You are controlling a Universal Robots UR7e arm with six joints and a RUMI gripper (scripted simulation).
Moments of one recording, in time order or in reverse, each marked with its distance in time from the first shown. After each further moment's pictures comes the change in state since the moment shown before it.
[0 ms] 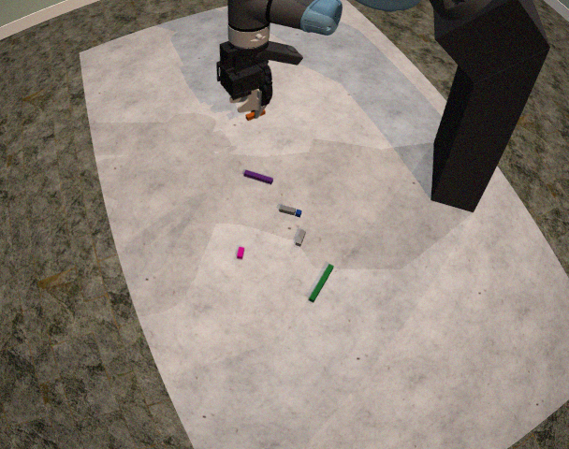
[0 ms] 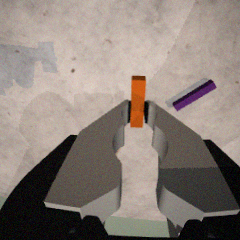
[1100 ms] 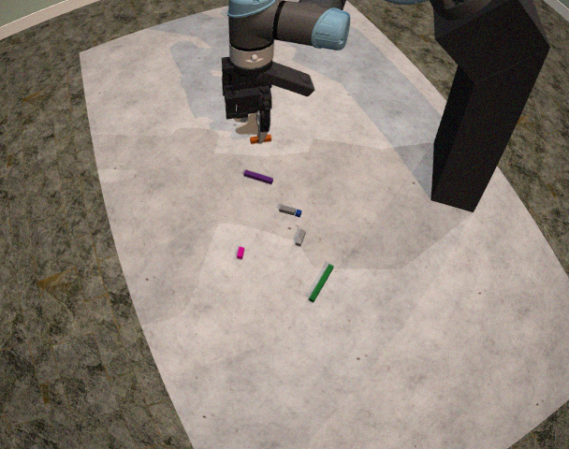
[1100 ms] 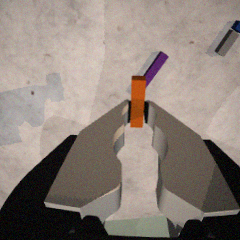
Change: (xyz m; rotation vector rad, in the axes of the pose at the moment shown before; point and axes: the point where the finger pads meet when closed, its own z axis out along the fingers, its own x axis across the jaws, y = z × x) arm 0.063 0.023 0.004 0.005 0.022 0.356
